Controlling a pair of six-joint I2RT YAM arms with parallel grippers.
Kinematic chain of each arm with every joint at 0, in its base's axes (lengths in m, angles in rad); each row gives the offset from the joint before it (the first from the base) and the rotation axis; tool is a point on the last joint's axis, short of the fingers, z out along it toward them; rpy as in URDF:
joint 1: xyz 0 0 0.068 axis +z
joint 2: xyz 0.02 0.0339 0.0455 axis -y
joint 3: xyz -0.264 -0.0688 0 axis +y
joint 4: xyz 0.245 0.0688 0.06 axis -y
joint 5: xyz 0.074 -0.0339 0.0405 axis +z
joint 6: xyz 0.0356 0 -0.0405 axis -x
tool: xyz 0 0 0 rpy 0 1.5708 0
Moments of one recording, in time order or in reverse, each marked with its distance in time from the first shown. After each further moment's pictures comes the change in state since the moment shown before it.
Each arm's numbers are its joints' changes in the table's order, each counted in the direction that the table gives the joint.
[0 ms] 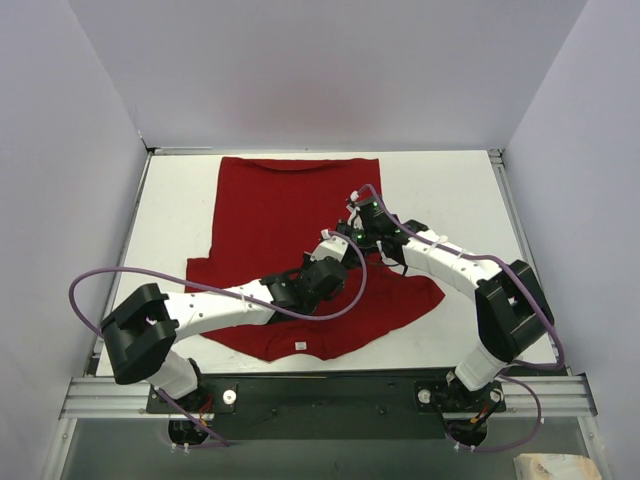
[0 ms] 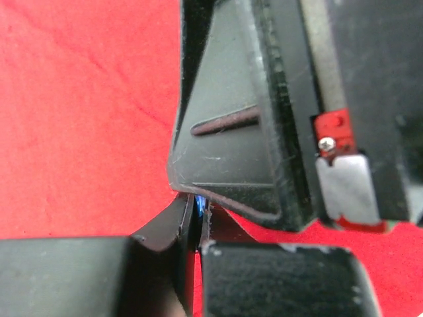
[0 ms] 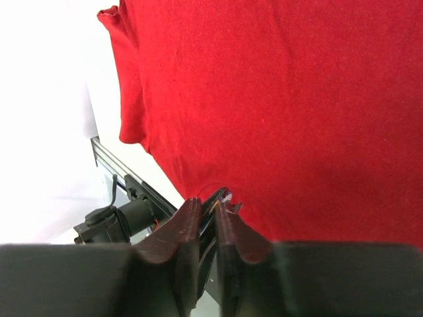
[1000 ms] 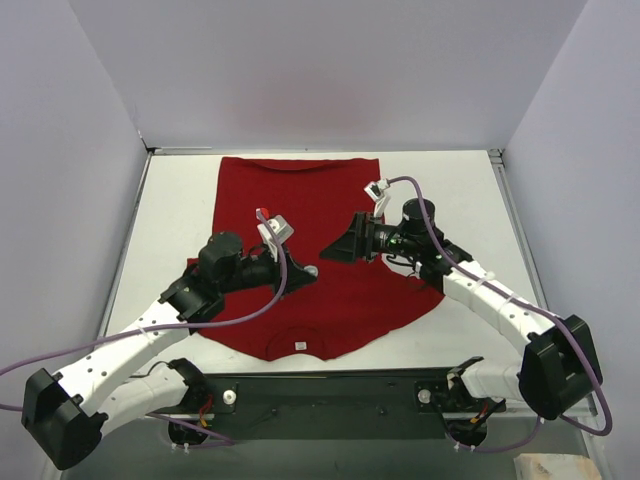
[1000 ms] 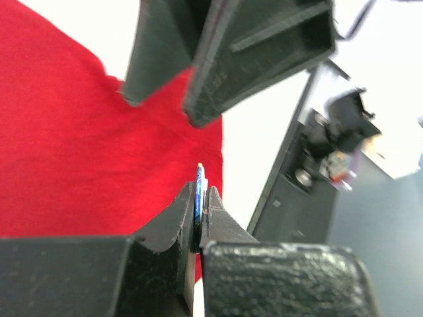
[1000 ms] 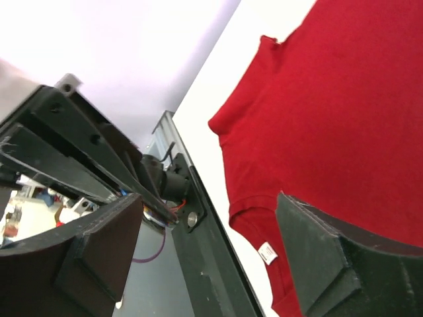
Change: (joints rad) left arm 0.386 0.571 0.223 0.170 -1.112 -0.028; right arm -0.087 0.342 0.246 0.444 0.275 0.144
